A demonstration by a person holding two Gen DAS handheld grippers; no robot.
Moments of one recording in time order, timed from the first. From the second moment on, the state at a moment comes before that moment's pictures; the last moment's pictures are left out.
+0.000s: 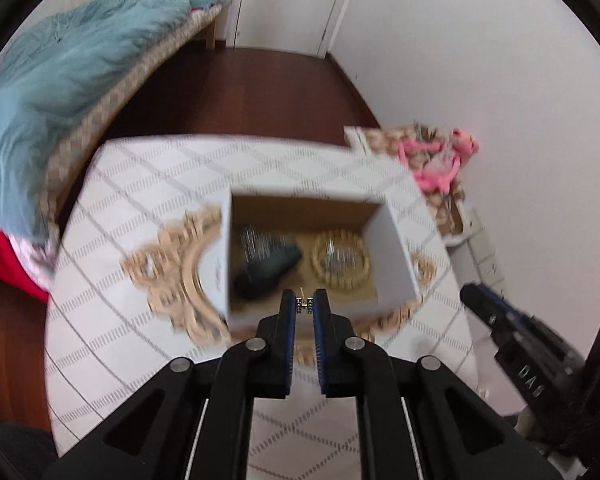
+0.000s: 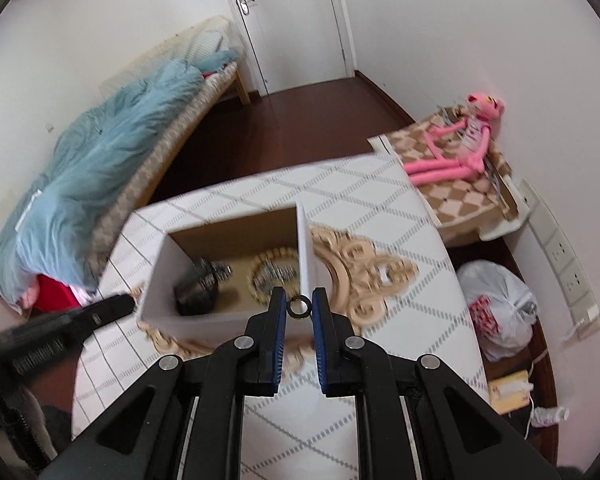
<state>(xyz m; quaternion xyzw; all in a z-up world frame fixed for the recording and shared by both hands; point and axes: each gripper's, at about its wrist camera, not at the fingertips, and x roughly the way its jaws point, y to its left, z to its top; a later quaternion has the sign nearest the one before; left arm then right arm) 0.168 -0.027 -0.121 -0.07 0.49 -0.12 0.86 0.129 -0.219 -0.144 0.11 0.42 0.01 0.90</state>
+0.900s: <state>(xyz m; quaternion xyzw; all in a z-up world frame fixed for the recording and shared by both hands) 0.286 -0.016 -0.154 -0.03 0.57 -0.07 0.82 0.282 -0.199 -0.189 0.17 0.56 0.14 0.80</state>
